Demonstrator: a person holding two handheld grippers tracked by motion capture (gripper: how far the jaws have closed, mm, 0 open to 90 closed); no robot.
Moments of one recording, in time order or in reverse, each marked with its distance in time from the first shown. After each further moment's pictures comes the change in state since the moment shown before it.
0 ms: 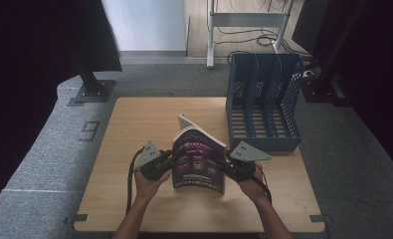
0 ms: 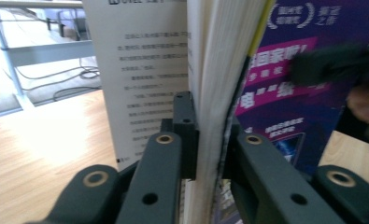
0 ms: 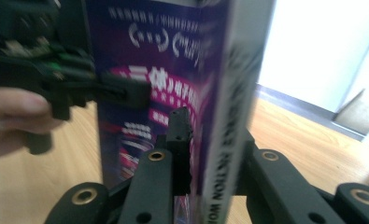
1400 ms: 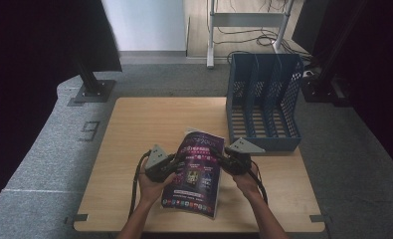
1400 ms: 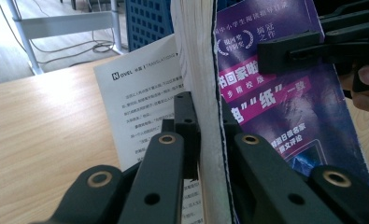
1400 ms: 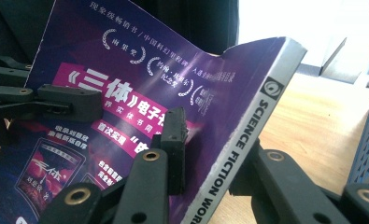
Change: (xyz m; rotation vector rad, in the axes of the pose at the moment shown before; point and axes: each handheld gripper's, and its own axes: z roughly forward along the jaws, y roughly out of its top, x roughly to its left) left arm -0.002 -0.020 0.015 0.102 0.068 -0.001; right arm -0.022 -0.028 0.025 0.063 -0.085 0.162
